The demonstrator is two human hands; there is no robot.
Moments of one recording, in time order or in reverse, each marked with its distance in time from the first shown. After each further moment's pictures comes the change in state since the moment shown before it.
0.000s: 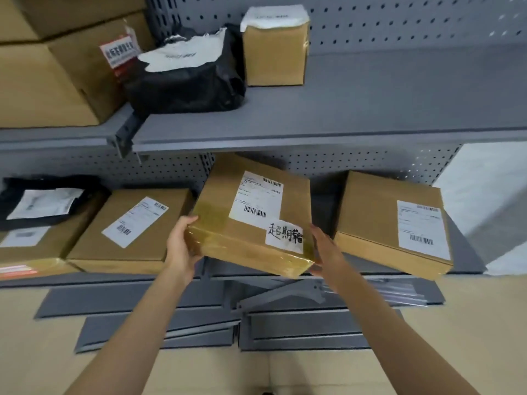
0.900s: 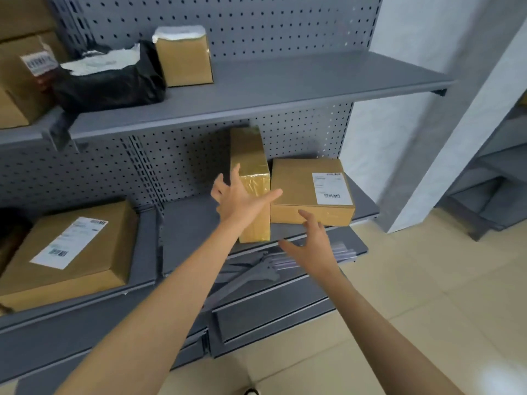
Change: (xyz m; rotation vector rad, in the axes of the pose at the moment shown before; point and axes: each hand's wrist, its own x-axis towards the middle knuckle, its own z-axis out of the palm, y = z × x) left_hand -0.111 -0.030 0.150 0.904 -0.313 0.541; right_hand -0.132 0.064 -0.068 -0.556 0.383 -0.634
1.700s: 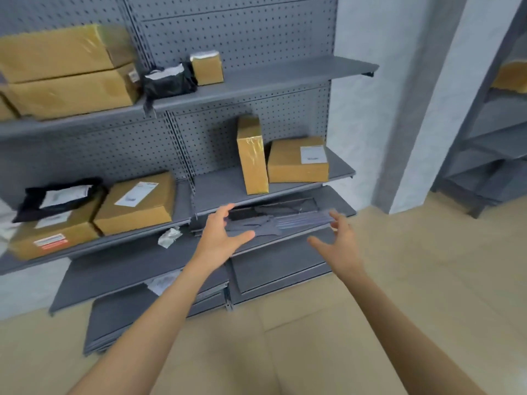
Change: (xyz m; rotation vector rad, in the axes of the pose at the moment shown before) left_hand -0.326 -0.062 -0.086 -0.064 -0.140 0.135; right_hand -0.280 0.049 -0.082 0.180 0.122 0.021
